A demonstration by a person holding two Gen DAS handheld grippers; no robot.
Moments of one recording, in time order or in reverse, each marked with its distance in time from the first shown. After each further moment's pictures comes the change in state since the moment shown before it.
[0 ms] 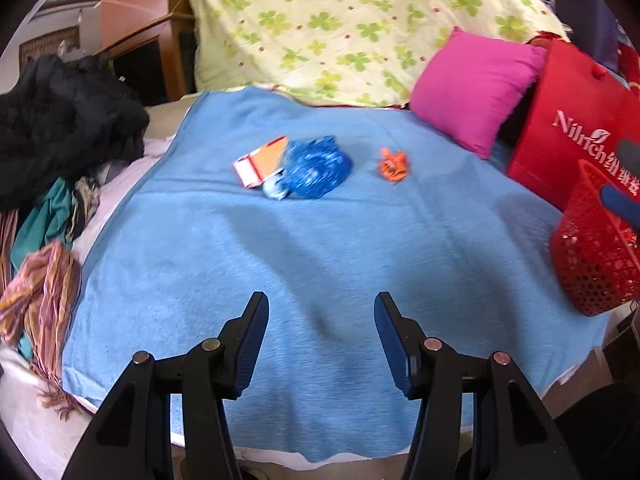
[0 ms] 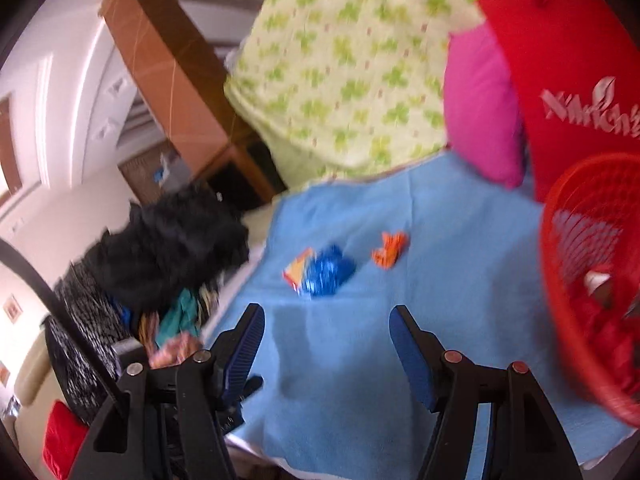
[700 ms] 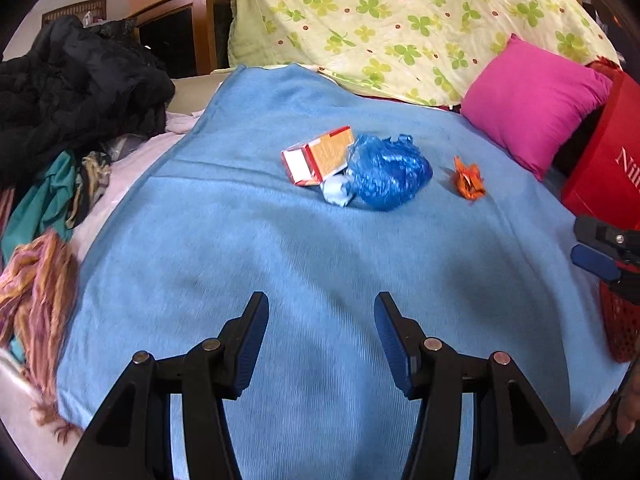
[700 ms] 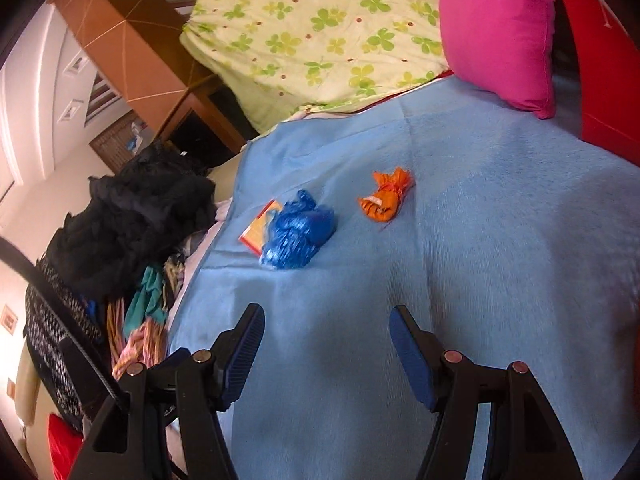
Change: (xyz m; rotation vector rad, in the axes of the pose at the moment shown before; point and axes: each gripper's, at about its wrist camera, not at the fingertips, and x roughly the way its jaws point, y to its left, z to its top) left arm 0.063 0.058 0.038 -0.100 0.036 0.035; right arm 0.136 -0.035 0.008 0.093 0.181 -0.046
